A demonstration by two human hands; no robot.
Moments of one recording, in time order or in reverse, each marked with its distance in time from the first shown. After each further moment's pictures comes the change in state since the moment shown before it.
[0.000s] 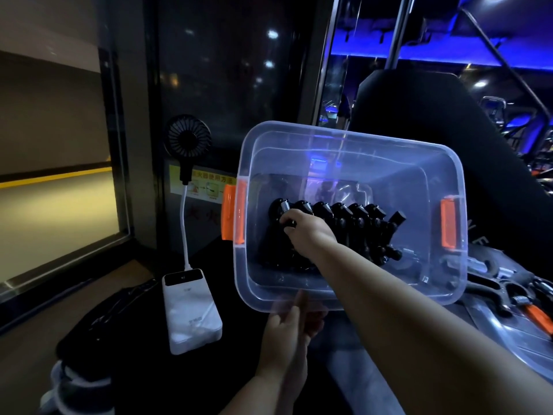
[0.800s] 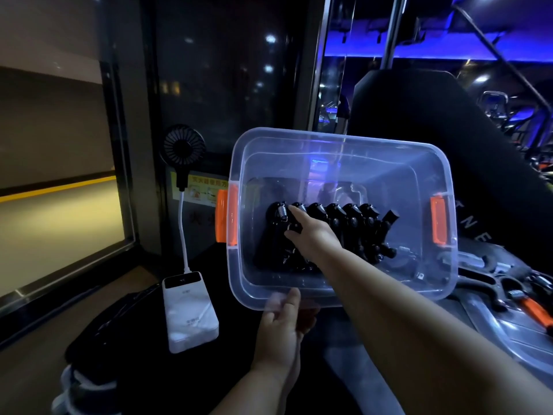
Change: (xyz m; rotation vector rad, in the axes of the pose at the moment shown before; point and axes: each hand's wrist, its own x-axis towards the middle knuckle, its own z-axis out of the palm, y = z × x) left_hand -0.005 0.007 0.003 0.083 0.000 0.009; right_hand -0.017 0.017 -0.013 0.017 0.038 -0.024
